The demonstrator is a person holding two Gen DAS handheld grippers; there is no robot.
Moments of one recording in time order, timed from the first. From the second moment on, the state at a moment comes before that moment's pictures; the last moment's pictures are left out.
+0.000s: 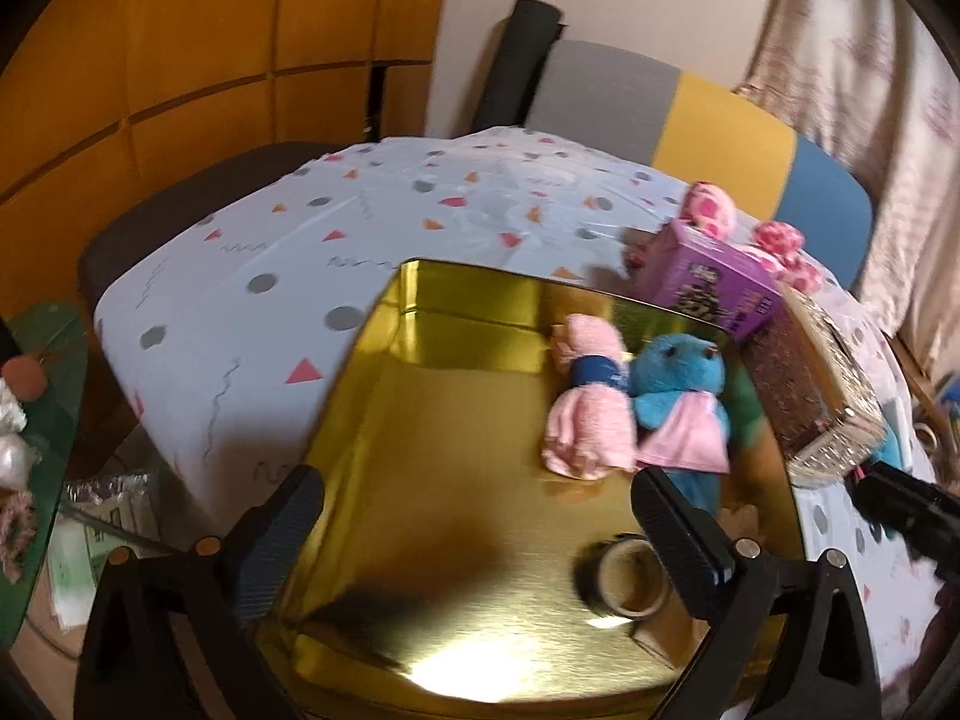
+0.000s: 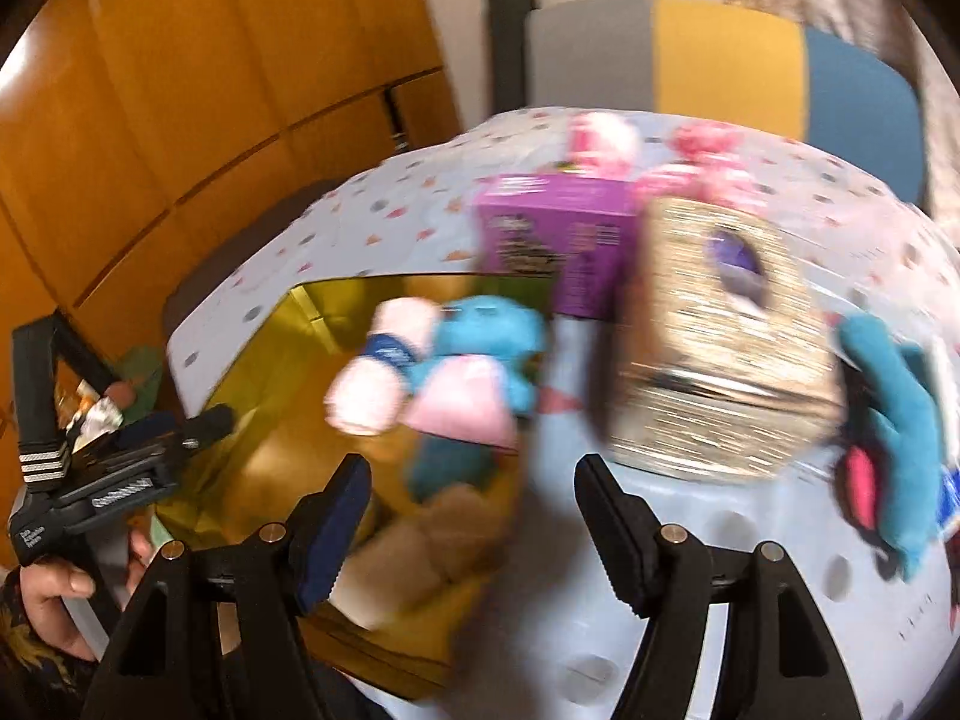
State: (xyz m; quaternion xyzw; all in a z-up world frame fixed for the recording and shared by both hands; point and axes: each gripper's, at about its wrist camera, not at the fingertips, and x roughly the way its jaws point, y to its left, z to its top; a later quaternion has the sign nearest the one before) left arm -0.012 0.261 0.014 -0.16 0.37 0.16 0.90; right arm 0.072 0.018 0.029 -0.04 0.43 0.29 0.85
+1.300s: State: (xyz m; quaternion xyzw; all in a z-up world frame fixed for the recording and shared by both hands) left arm 0.013 0.099 0.021 -0.02 0.40 -0.09 0.91; right arm 0.212 -0.215 -0.030 0.02 0.48 0.05 0.88
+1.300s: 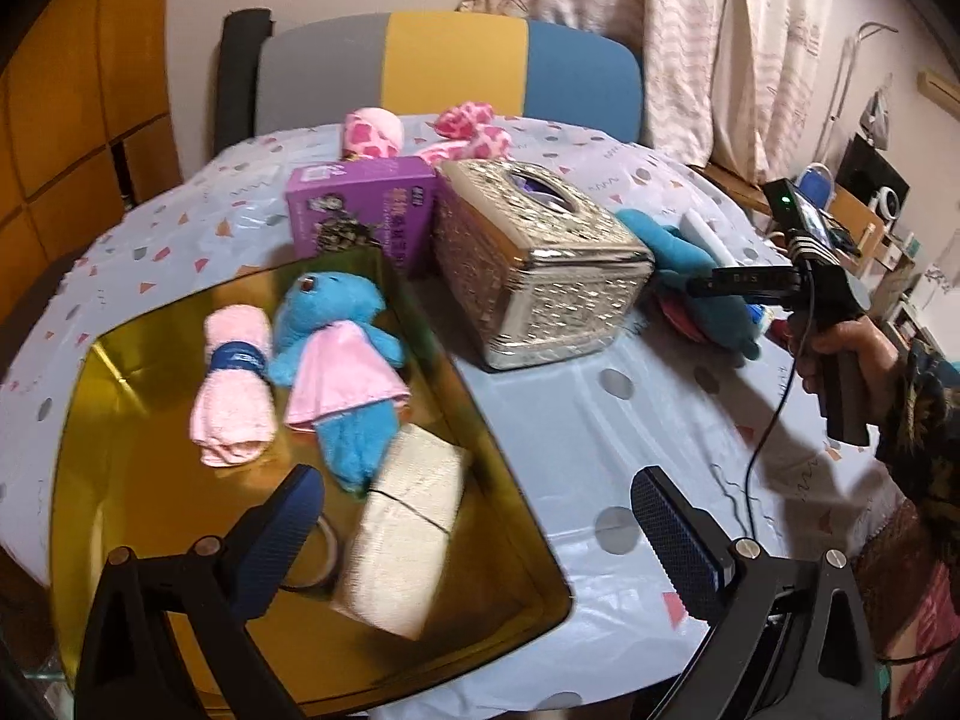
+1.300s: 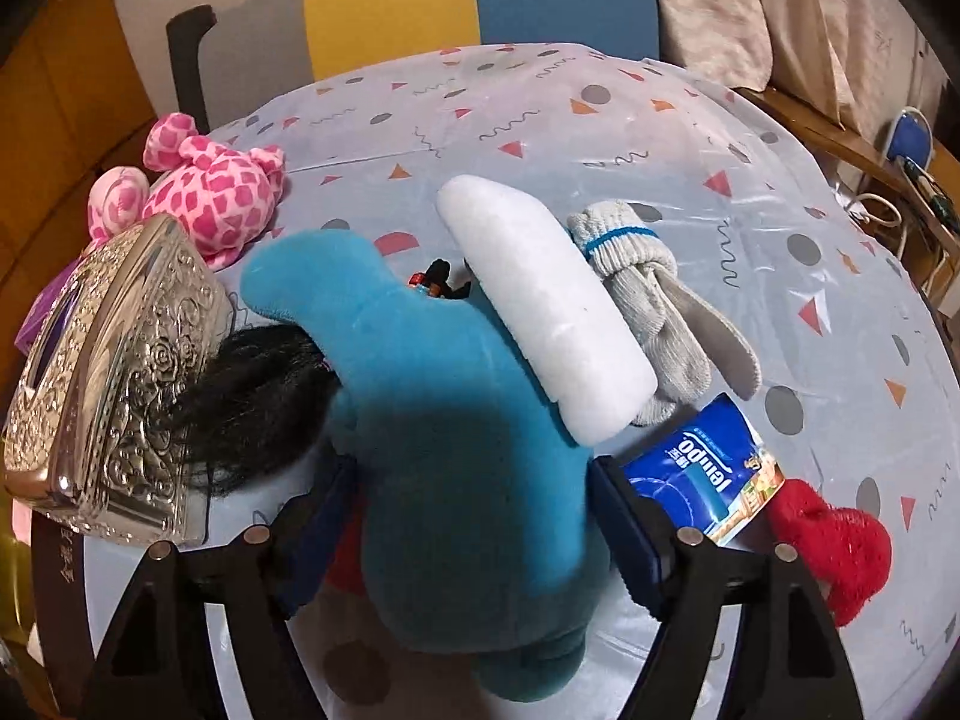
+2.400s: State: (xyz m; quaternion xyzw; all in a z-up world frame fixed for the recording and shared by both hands) left arm 0.042 -0.003 0.067 0.11 0.34 -0.22 0.91; right arm 0.102 -0.285 -0.016 -0.03 0.60 0.07 0.80
